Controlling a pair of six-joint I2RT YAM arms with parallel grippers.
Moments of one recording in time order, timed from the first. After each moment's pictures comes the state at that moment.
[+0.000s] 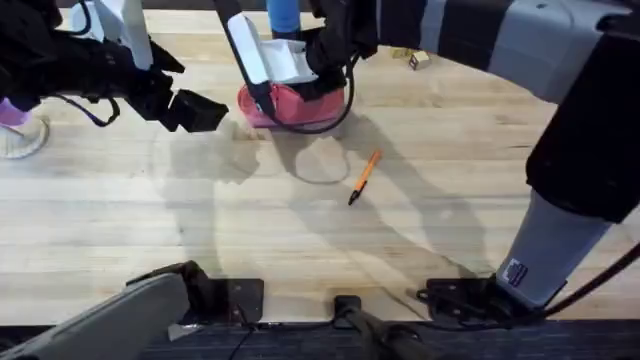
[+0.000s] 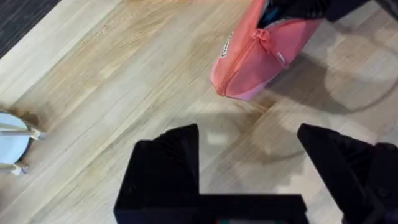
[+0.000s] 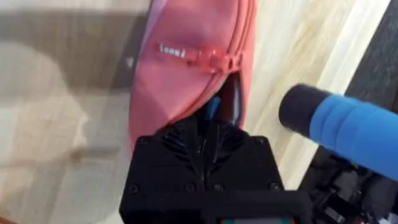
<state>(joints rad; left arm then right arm) 0.30 1.27 1.09 -0.87 0.55 0.92 0.62 2.07 1.71 -0.69 -0.14 -1.37</state>
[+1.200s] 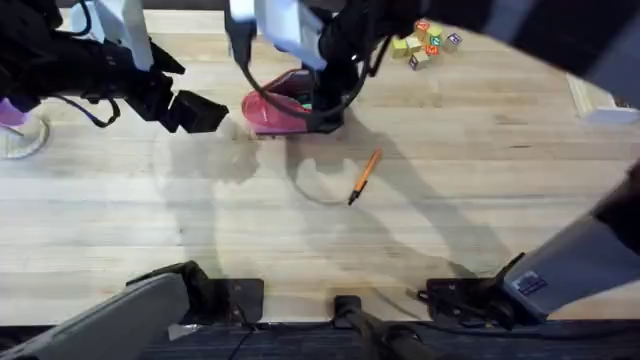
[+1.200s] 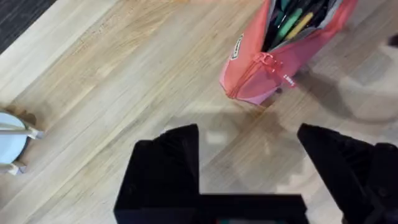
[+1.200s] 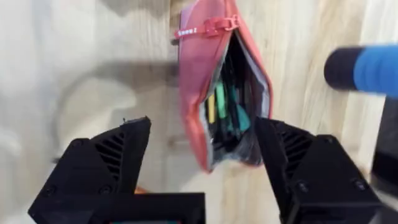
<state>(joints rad) 0.30 1.27 1.09 -0.88 0.55 0.92 0.65 1.87 1.71 -0.95 -0.20 -0.96</state>
